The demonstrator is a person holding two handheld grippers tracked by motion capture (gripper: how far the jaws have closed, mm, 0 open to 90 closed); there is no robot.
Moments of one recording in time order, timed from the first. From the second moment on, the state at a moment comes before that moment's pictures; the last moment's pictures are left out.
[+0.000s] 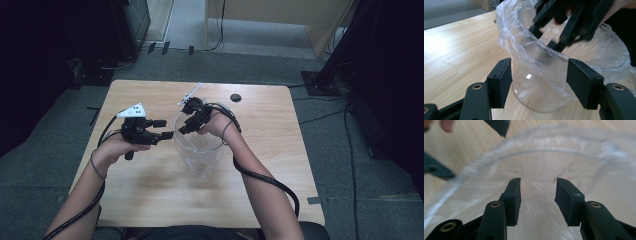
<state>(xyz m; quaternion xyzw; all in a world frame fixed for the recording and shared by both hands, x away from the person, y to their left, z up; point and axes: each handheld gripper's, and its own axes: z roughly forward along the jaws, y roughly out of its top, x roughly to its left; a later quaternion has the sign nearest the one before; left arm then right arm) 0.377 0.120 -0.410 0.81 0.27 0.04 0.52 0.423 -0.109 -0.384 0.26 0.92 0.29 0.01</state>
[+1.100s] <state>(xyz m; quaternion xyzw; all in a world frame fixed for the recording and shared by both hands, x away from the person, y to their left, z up) 0.377 0.118 -0.415 0.81 0.27 0.03 0.52 0.399 -0.147 -0.408 0.19 0.96 0.20 0.02</state>
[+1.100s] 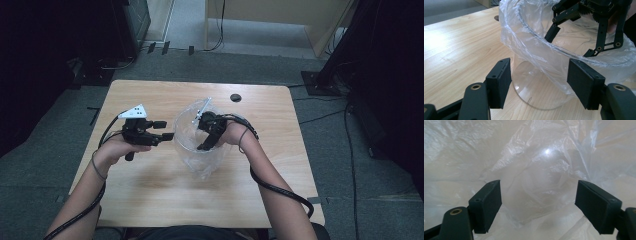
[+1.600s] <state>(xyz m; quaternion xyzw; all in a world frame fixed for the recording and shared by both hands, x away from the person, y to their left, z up) 0.376 0.120 -0.411 0.81 0.27 0.04 0.51 0.398 -0.158 -0.389 0.20 0.93 0.32 0.03</state>
